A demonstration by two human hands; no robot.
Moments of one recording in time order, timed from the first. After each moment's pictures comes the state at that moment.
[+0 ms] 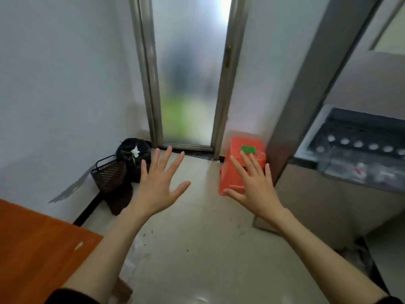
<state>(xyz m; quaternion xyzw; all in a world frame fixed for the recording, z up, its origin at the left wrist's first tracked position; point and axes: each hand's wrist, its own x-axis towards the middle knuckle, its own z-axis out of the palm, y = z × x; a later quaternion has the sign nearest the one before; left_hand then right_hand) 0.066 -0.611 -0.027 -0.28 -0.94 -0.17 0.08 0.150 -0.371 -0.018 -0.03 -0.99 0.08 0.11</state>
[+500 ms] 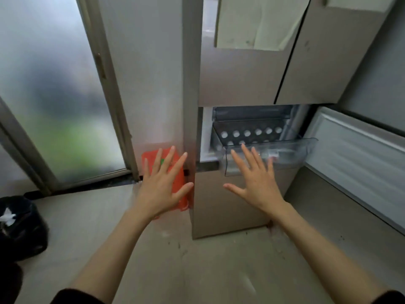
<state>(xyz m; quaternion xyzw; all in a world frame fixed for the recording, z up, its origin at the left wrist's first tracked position) 0.035 -0.253 -0.028 -0.50 -0.85 -0.15 0.08 0.218 -0.079 -0.006 -0.28 -0.95 0.00 0.13</state>
